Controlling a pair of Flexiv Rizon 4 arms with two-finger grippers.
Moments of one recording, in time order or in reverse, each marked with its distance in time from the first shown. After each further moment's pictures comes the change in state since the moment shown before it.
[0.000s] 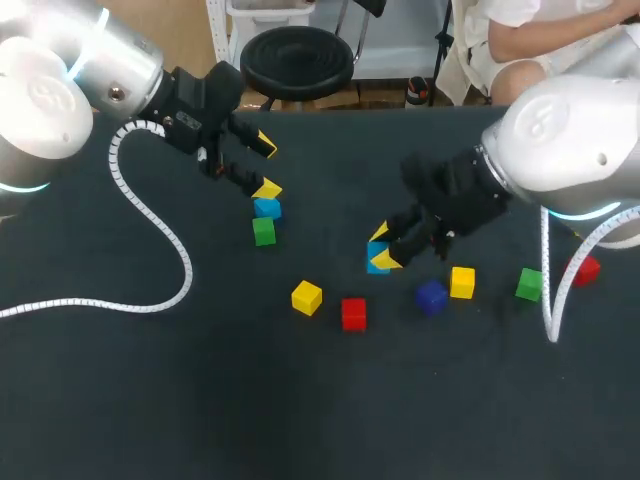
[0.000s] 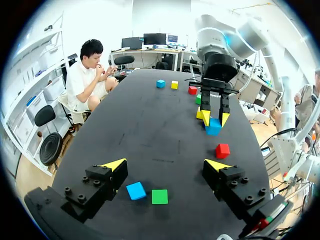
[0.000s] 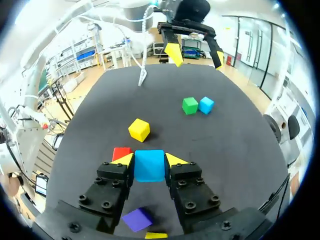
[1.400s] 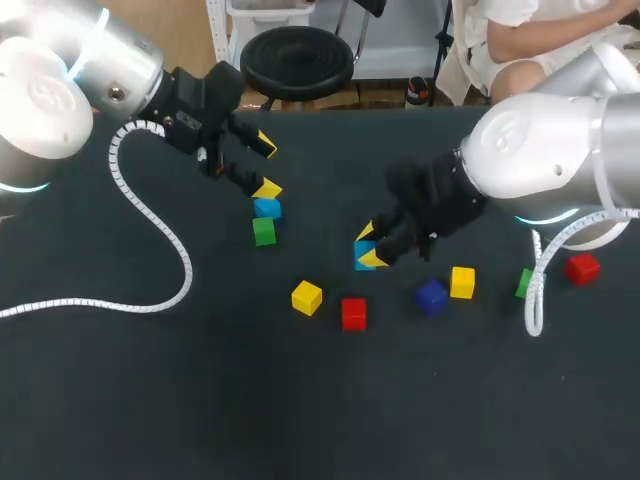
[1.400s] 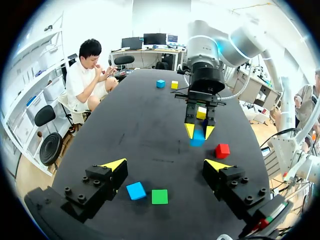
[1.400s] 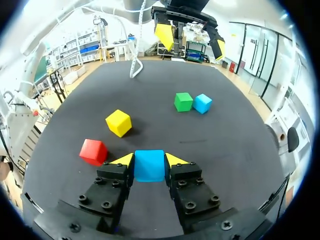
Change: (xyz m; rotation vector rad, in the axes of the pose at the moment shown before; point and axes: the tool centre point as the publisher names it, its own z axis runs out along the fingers) left arm 0.000 0.000 0.000 0.000 0.000 0.000; right arm 0.009 -0.041 0.033 0.019 0.002 -0.110
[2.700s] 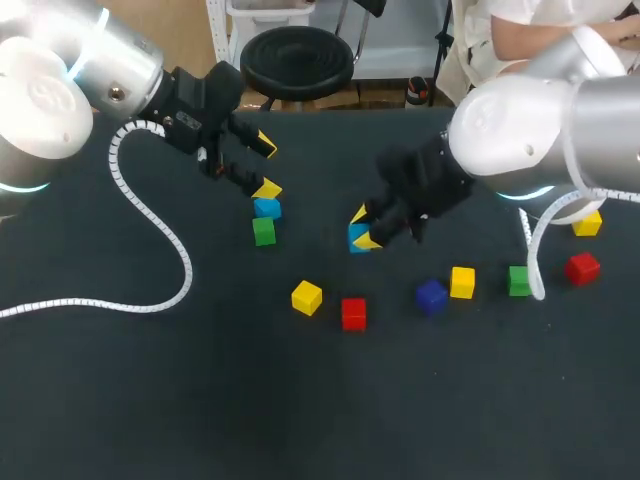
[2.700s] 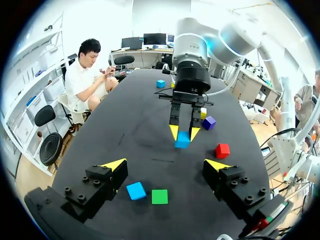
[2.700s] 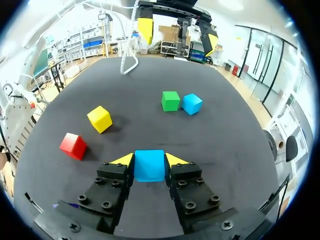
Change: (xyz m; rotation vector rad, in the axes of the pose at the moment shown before) left arm 0.000 0.000 0.000 0.000 0.000 0.000; right arm 0.001 -0.036 0.008 -0.016 0.022 -0.052
